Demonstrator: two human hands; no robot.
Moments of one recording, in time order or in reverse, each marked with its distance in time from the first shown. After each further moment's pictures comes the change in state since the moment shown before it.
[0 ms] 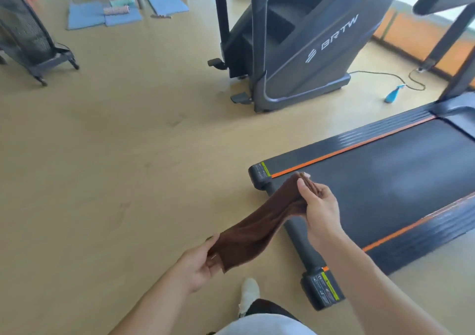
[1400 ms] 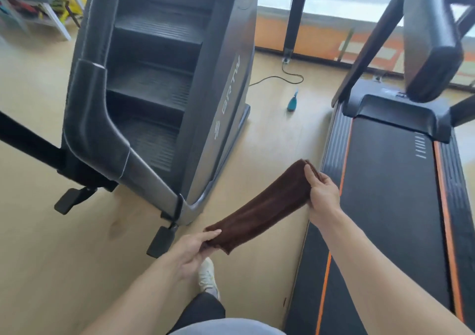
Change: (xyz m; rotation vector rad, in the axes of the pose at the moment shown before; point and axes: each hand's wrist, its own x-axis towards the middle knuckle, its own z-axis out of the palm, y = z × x) left_hand 0.539 0.746 0.627 0.787 -0.436 -0.096; right_hand 0.814 -0.347 0.253 0.434 0.739 -0.004
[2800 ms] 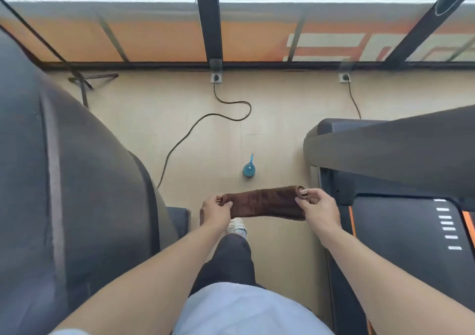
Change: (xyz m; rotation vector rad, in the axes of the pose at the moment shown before) left_hand 0.808 0.670 0.653 0.928 0.164 0.233; right_hand 0.936 -0.376 0.274 -0.592 0.301 0.066
